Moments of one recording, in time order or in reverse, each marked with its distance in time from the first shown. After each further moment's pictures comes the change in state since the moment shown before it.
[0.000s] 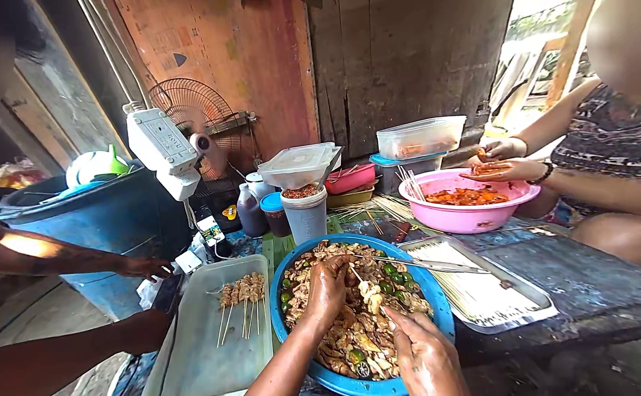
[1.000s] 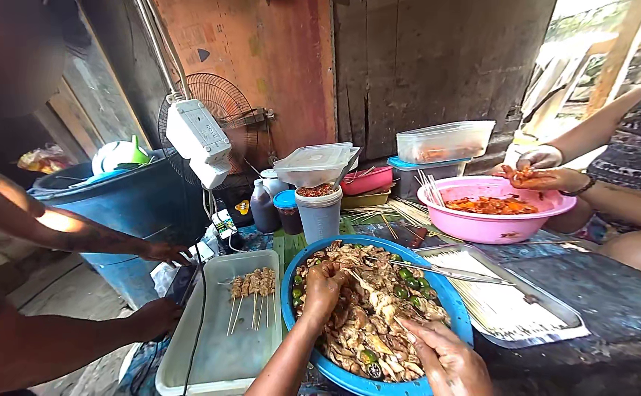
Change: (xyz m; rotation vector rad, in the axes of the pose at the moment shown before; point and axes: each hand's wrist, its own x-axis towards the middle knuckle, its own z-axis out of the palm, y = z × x) left_hand -0.004 -0.031 -0.015 -0.299 0.094 -0.278; right_hand 0.000 0.025 -0.012 0.167 -0.163 -0.021
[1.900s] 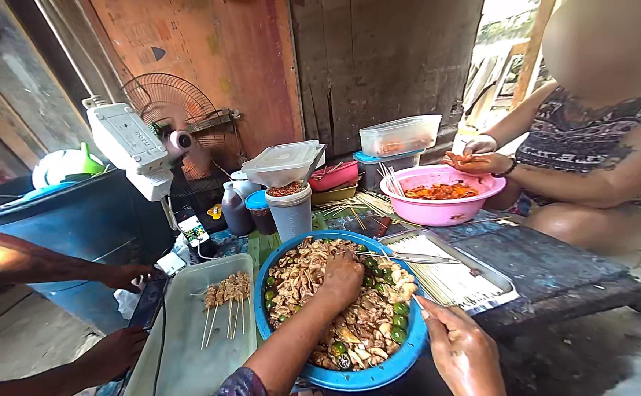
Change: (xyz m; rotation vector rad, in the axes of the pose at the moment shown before) left_hand 0.037 0.012 0.091 1.250 -0.586 0.321; right_hand 0.005 0.029 -0.029 -0.203 0.317 0.108
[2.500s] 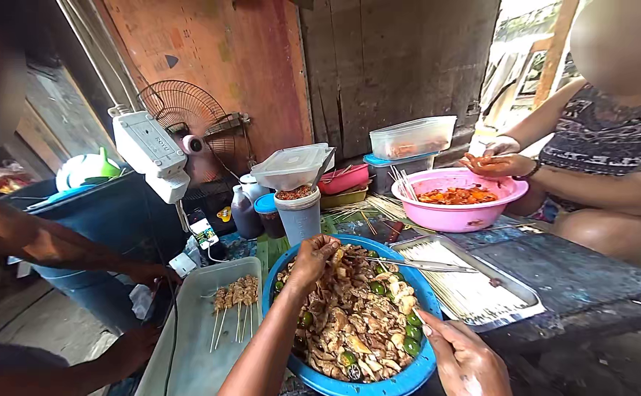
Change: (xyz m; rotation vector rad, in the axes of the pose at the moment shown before) left_hand -0.053 -0.053 -0.046 -1.195 0.404 -0.089; right_hand -0.008 -0.009 0.001 0.108 -0.108 0.008
